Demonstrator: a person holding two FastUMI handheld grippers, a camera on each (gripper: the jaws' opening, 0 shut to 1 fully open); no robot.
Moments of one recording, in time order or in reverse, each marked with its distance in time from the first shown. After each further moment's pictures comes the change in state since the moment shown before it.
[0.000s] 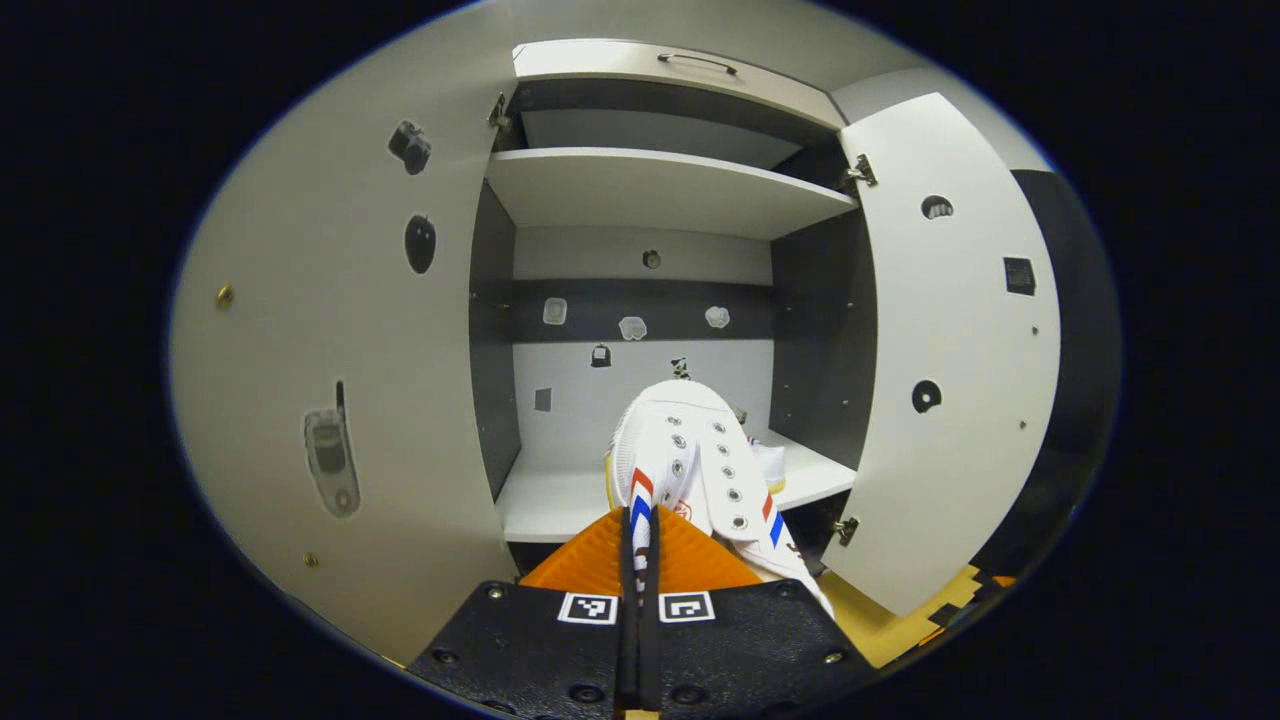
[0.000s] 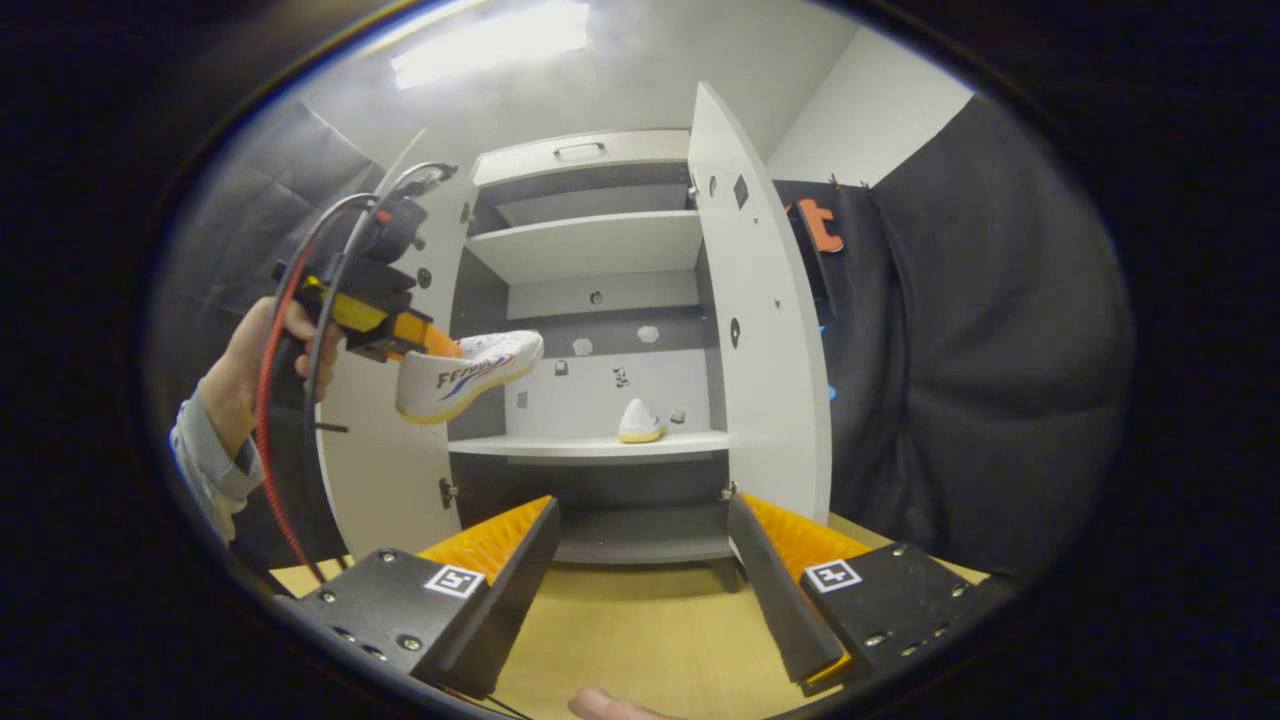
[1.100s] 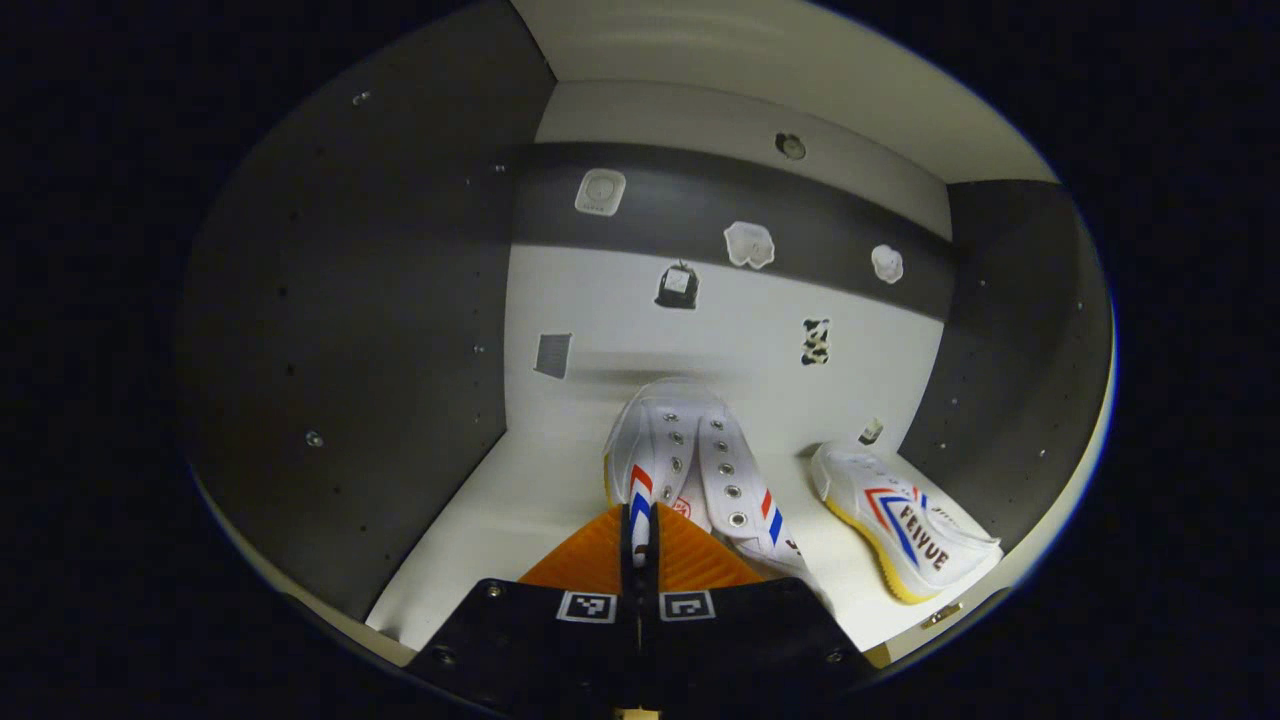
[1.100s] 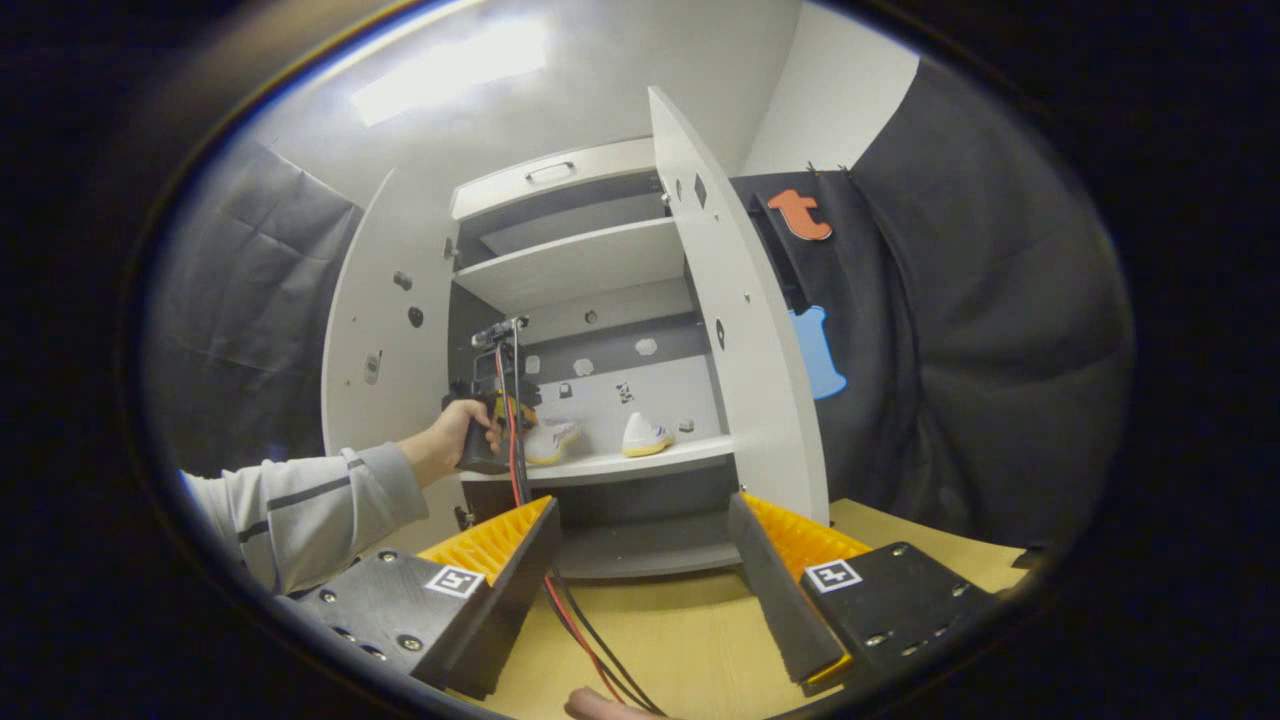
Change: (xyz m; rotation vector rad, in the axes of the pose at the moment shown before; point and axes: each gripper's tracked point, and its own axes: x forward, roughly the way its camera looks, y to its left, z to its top) left arm 0.237 0.051 -0.065 -0.170 0.187 0.133; right arm 0.011 -0.014 -0.006 0.109 -0.016 0.035
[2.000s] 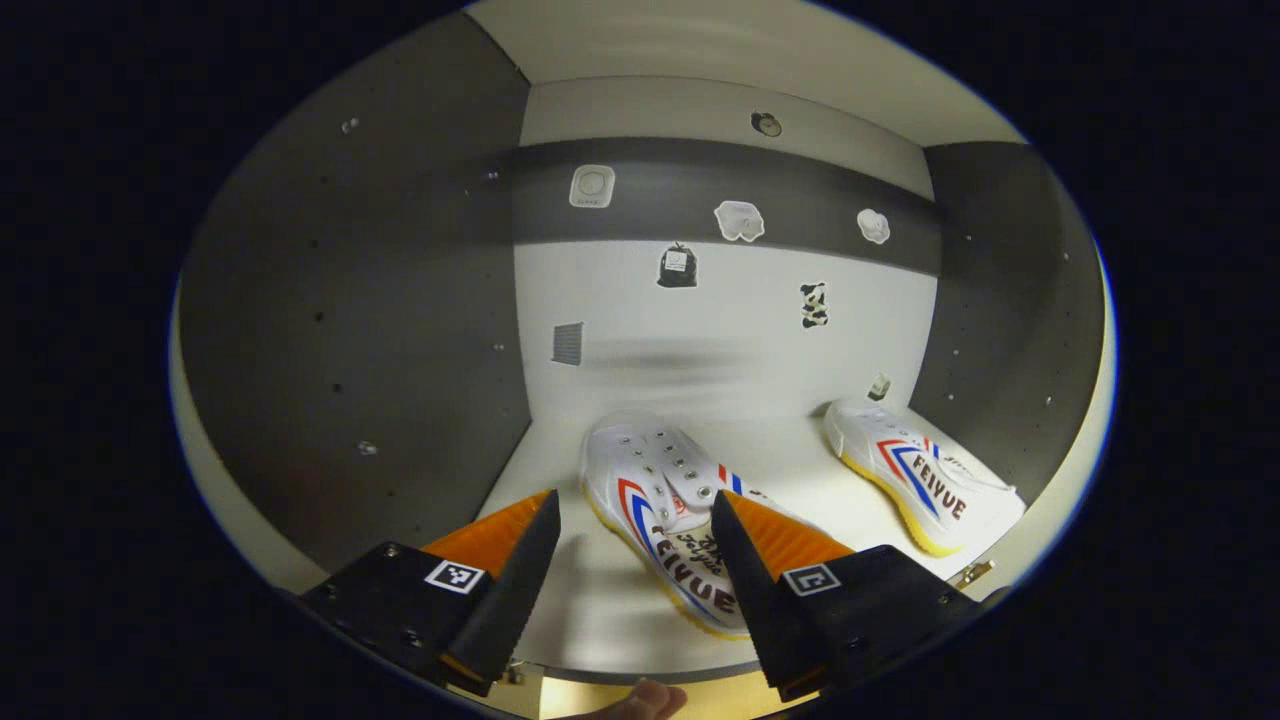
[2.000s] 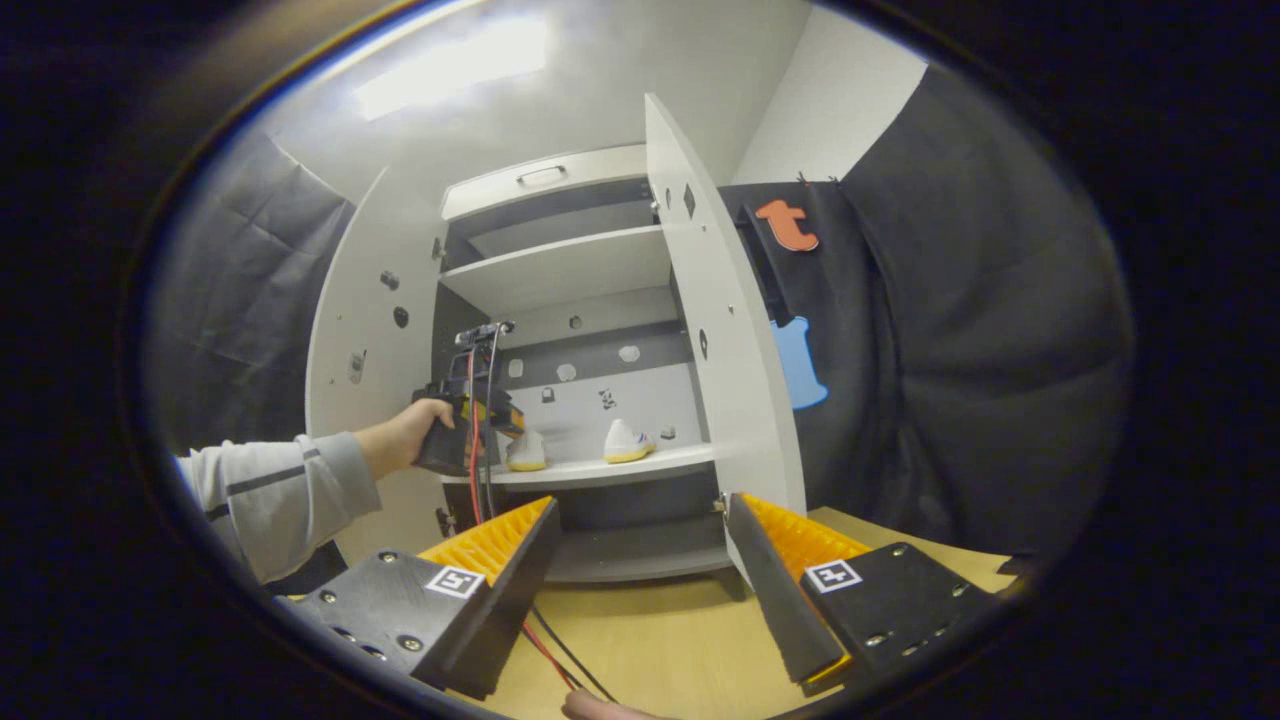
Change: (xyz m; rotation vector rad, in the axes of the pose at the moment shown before) left arm -0.042 0.016 0.002 0.152 0.028 0.042; right arm -0.008 -0.007 0.011 -0.023 -0.028 -0.053
